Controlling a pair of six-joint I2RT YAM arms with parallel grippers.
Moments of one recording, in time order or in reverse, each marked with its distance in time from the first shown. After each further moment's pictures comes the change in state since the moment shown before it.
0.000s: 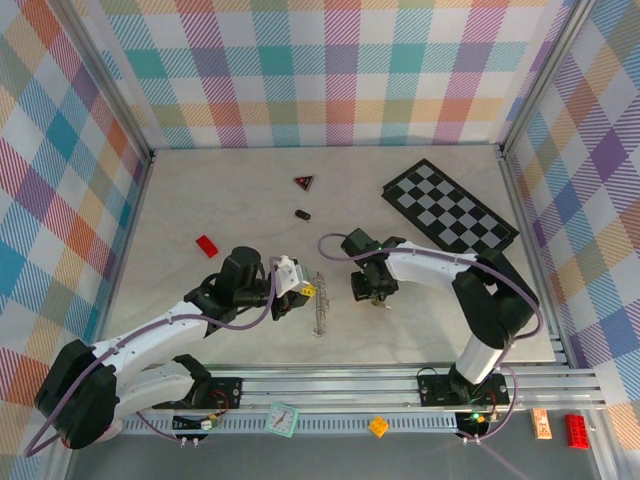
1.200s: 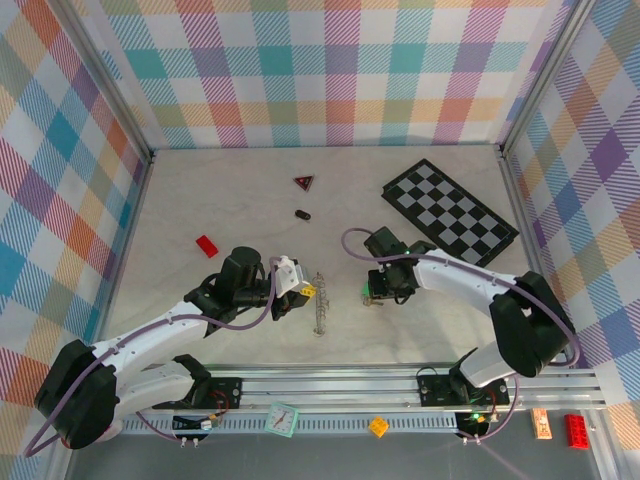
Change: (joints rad) left arm 0.000 0.000 0.000 -0.002 0.000 0.000; right arm -0.078 -0.223 -0.117 -0.015 -0.059 0.026
